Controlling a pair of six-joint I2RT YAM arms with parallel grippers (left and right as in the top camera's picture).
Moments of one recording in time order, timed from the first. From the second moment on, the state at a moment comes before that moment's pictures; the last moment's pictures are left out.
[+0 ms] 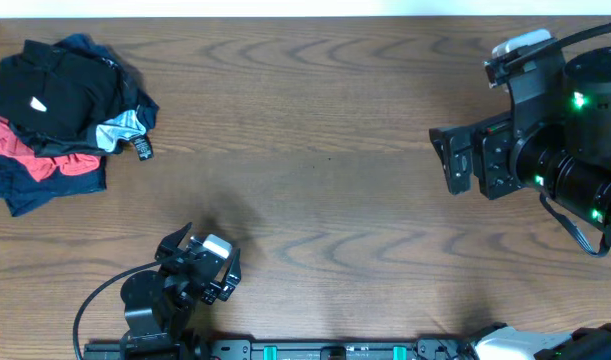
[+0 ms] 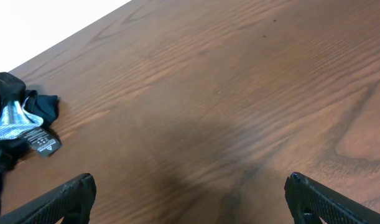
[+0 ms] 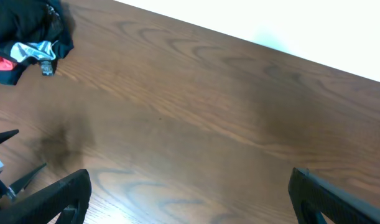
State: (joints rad) left arm 0.10 0.01 0.17 -0.67 0.38 0.54; right arm 0.47 1.49 2.45 -1.70 0.08 0.09
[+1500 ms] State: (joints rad) left arm 0.10 0.01 0.17 -0.67 0.38 0.54; right arm 0.47 1.49 2.45 -1.70 0.08 0.09
